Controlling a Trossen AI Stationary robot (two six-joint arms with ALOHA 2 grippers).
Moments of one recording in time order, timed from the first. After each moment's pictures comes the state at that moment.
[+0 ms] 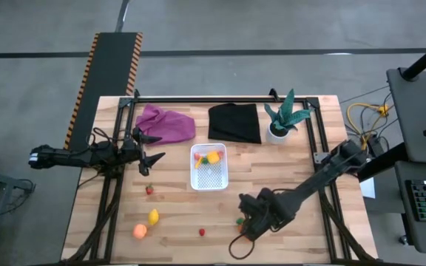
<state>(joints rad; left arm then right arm) -0.05 0.16 0.01 0.21 -0.32 -0.02 0.61 1.85 1.45 -0.93 0.21 1.16</state>
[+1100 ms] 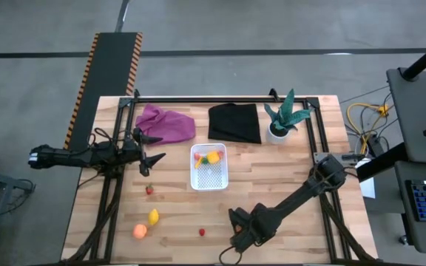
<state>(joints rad) -0.05 0.16 0.01 0.19 -0.32 -0.02 0.63 2.14 1.55 -0.86 0.10 1.31</state>
